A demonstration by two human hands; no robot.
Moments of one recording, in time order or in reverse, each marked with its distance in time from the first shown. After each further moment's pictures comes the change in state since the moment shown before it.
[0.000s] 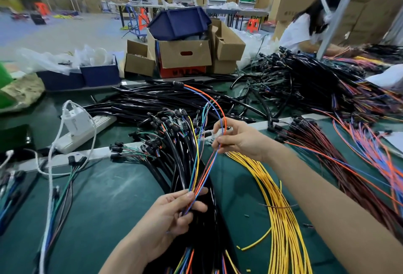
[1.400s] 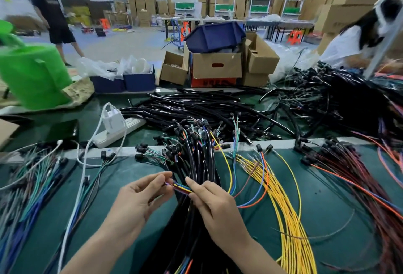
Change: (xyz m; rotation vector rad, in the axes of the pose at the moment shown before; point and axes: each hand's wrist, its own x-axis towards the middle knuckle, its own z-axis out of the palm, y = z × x) left_hand -0.025 0.033 -0.019 -0.084 0.460 0.439; right_hand -0.055 0.050 0.120 -0.731 0.261 -0.631
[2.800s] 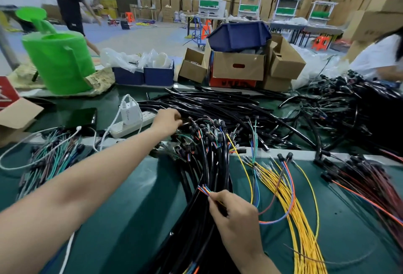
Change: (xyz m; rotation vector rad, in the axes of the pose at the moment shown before) left_hand 0.199 0.057 0.014 1.457 0.147 0.343; right_hand -0.009 0.020 0.006 -0.117 0.156 0.032
